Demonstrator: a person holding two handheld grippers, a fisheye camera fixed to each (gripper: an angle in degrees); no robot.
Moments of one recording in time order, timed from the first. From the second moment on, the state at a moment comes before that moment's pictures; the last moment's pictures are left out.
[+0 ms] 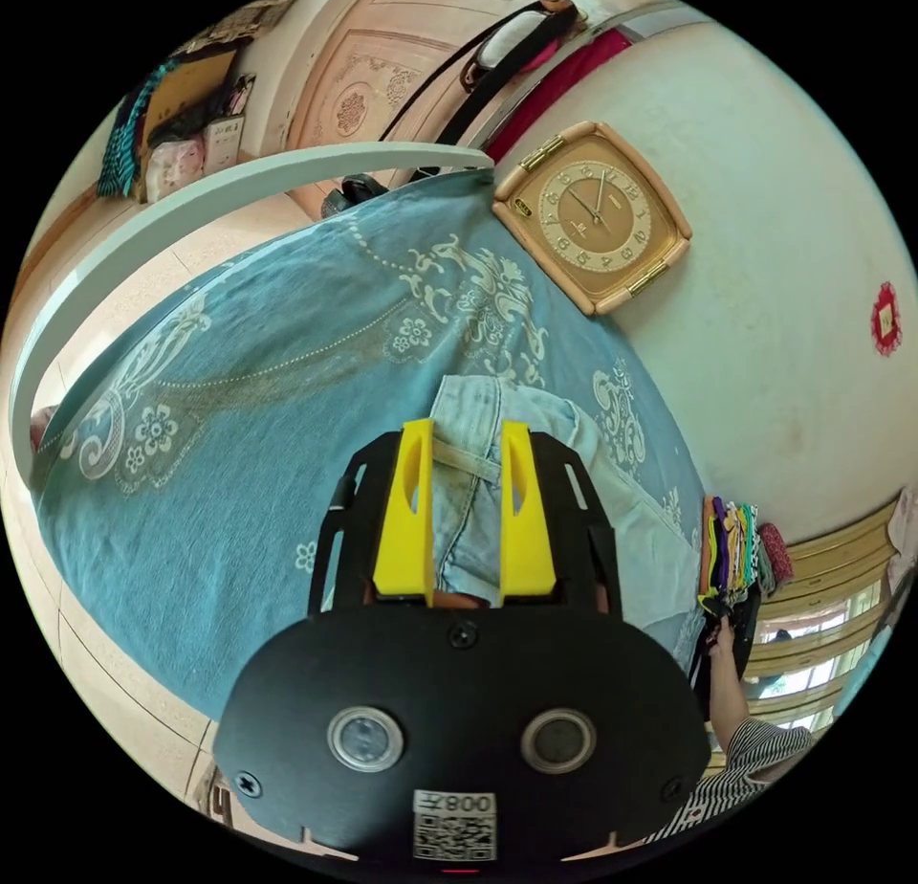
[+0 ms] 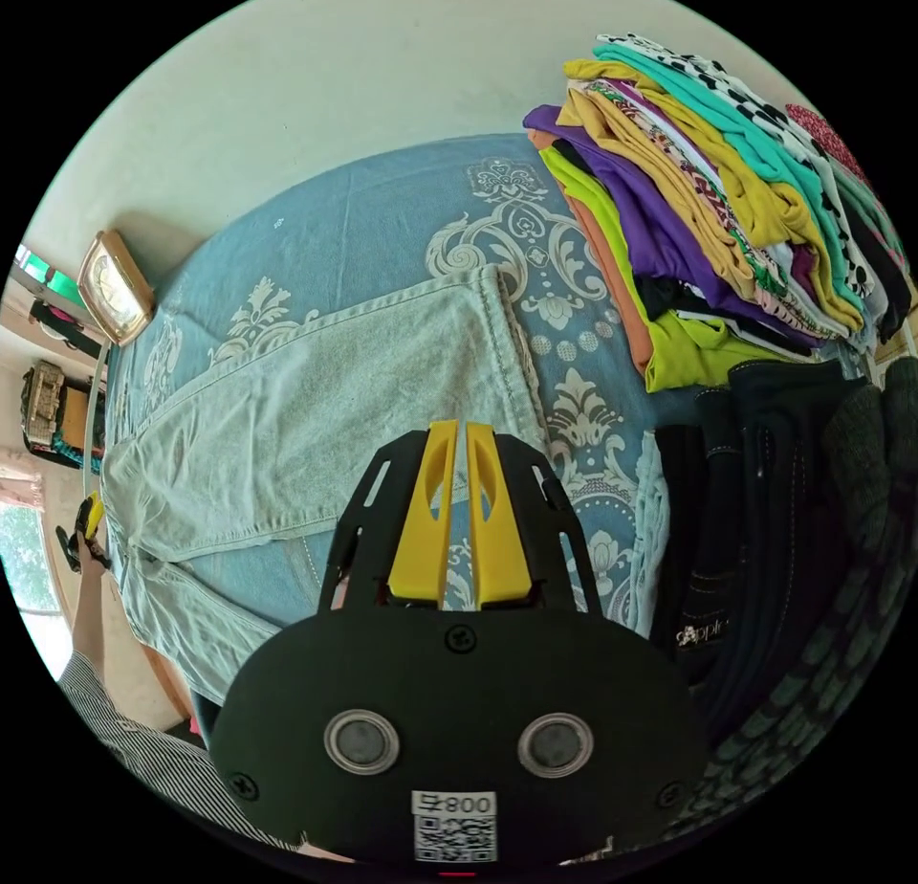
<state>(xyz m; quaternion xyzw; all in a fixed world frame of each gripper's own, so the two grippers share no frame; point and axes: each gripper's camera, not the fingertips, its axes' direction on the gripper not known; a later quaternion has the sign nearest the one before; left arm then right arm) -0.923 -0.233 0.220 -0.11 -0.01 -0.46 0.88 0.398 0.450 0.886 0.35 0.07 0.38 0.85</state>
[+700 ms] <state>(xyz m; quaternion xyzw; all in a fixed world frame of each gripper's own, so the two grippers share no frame) -0.885 -0.224 0.168 -0.03 0.04 -0.40 0.92 0.405 0.409 0.863 0.29 0.13 0.42 0.85</state>
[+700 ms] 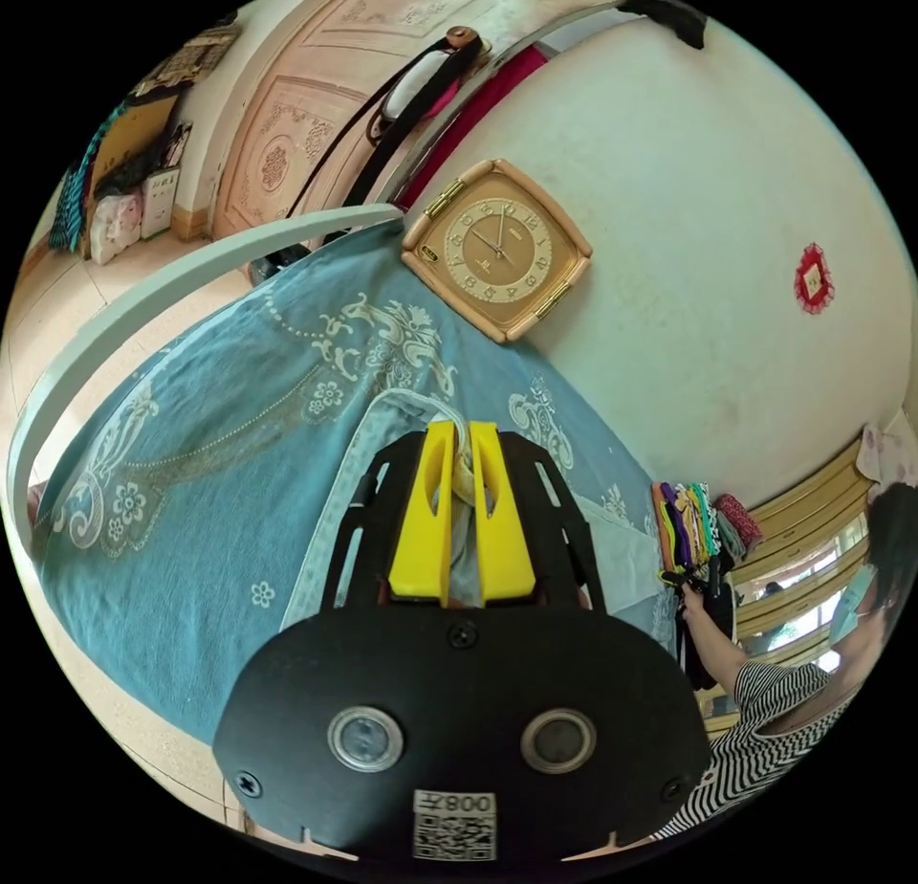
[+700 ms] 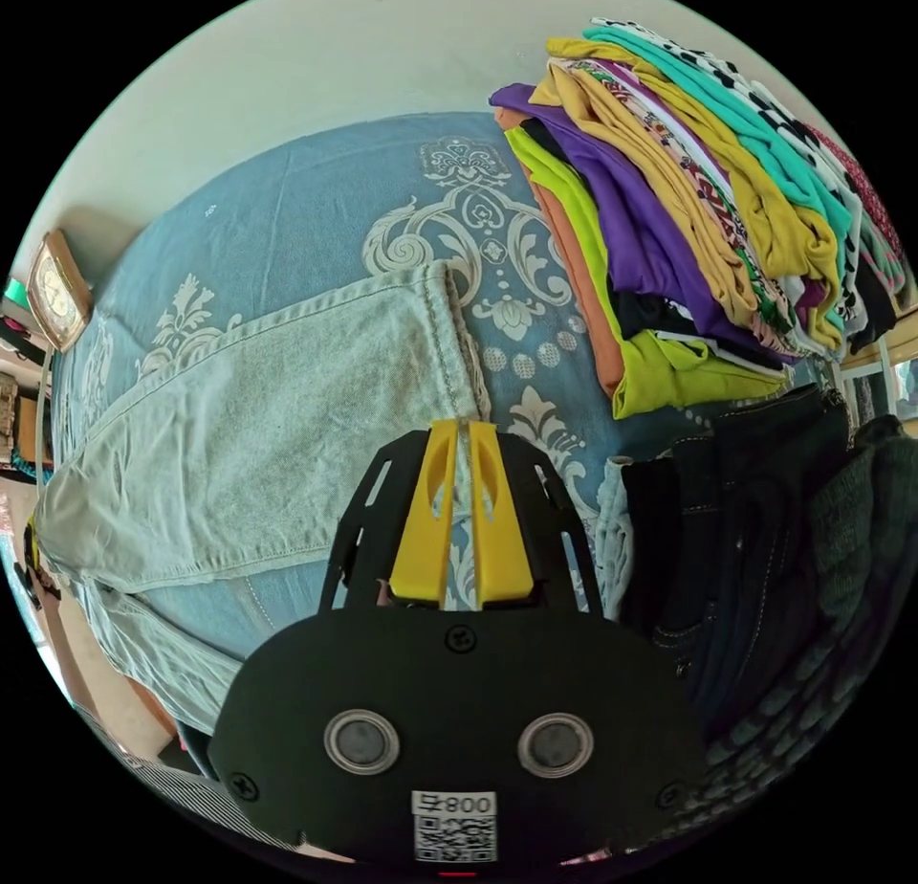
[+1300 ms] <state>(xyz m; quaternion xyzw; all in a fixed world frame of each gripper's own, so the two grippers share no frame) -0.861 -0.175 0.125 -0.06 0.00 -0.43 0.90 0.358 0.431 0.825 0.32 0.09 0.40 0.85</state>
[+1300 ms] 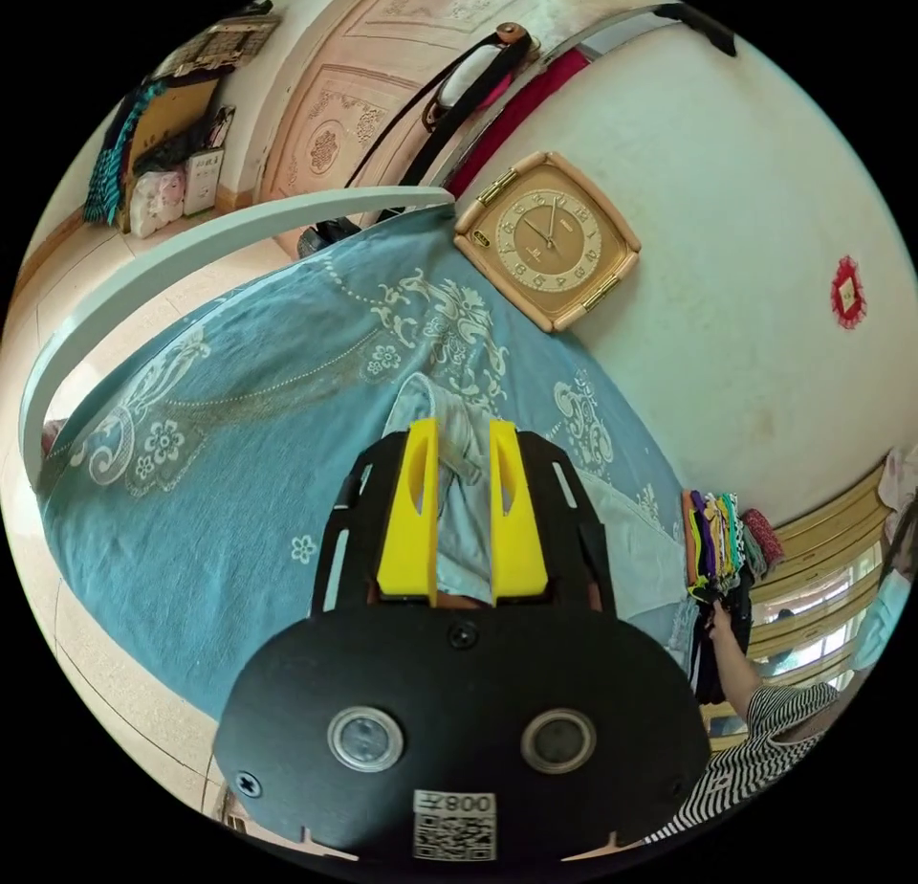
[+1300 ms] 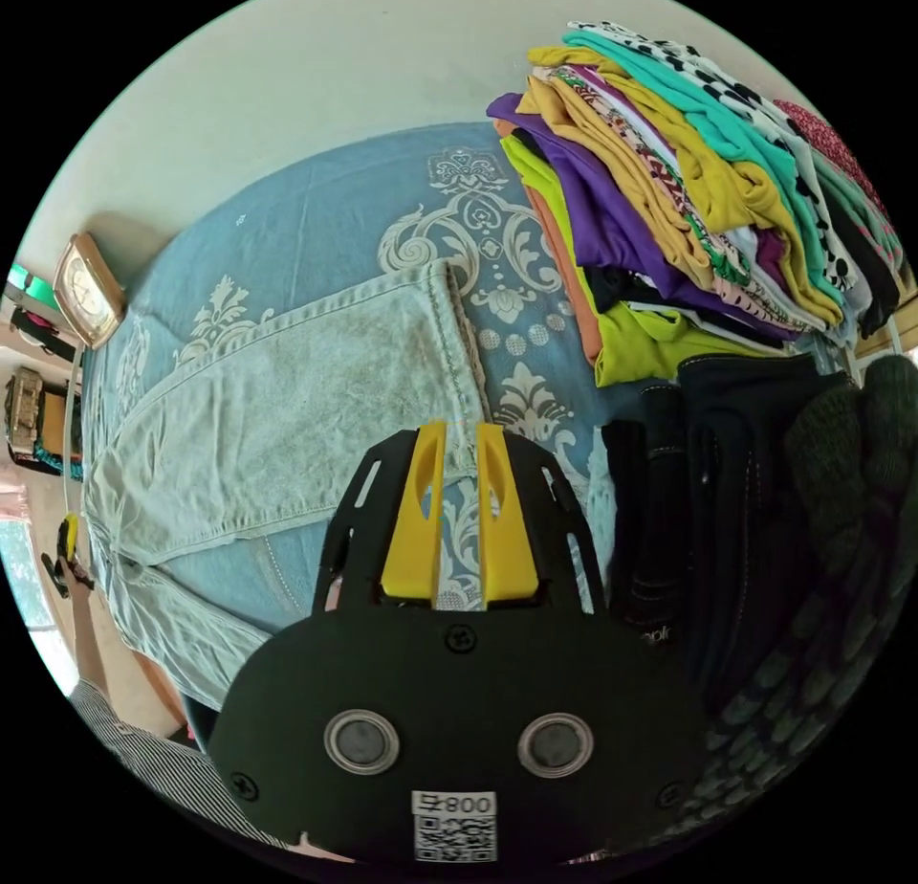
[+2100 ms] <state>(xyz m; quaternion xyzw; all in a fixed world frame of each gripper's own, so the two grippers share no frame) -0.787 -0.129 -0.028 -0.19 -0.09 -0.40 0.89 0.237 0.449 0.760 0.35 0.05 0.38 0.85</state>
